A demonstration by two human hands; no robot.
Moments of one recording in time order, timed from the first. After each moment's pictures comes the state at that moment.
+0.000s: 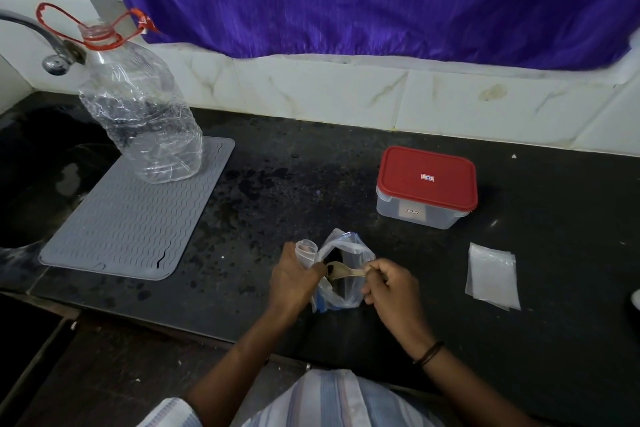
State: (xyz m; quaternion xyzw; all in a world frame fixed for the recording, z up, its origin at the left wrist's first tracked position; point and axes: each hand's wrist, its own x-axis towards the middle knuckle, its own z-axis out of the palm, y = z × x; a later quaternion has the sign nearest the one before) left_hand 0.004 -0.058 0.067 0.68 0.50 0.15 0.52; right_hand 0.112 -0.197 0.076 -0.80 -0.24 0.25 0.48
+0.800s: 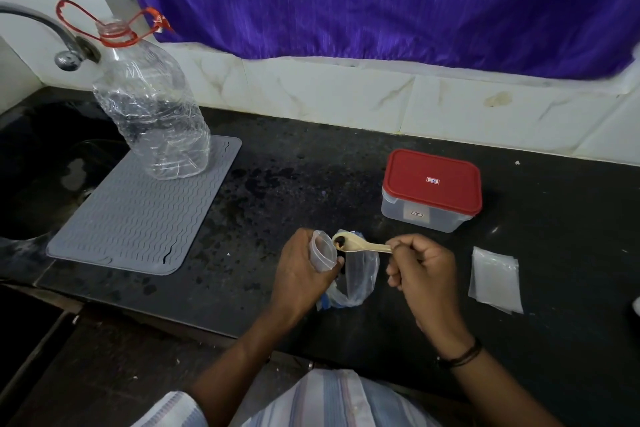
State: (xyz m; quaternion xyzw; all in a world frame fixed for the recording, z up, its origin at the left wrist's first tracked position) left_hand -0.003 -0.060 0.075 0.79 0.34 0.28 0.42; right_hand 0.118 -0.200 0.139 -0.73 -0.21 0.19 0.62
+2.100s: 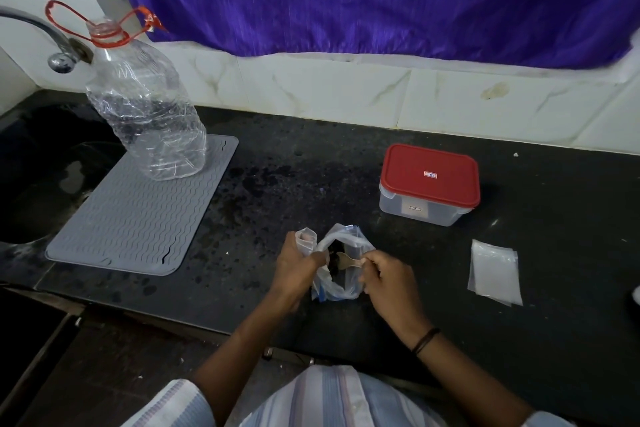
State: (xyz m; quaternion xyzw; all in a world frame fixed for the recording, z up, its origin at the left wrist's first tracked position) left_hand 0.007 -0.049 0.073 0.62 0.47 0.17 0.60; right_hand 0.115 -0.184 0.065 -0.84 -0.34 0.18 0.38
